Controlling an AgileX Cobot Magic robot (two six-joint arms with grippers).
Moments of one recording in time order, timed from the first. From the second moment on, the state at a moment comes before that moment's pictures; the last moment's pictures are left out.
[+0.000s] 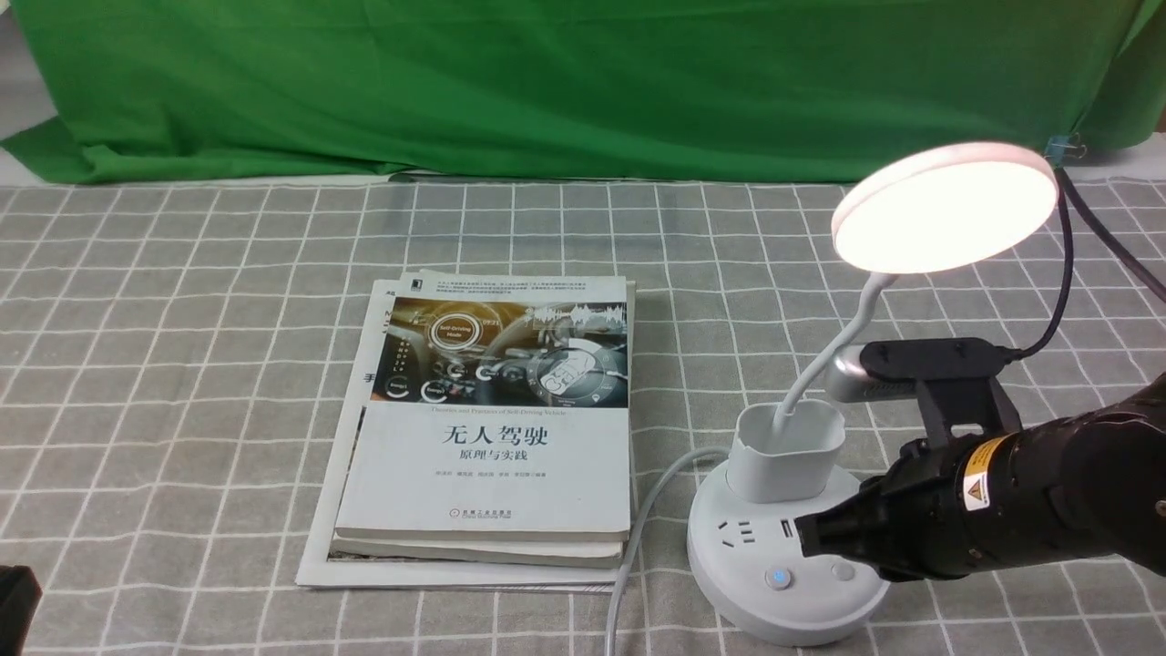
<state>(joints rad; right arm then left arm) 0.56 1.46 -0.73 0.00 0.42 0.32 0.00 0.00 0.01 -0.07 0.24 0.14</state>
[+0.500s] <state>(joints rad) 0.56 1.58 -0.75 0.00 0.39 0.32 0.00 0.00 0.01 -0.07 0.24 0.14</state>
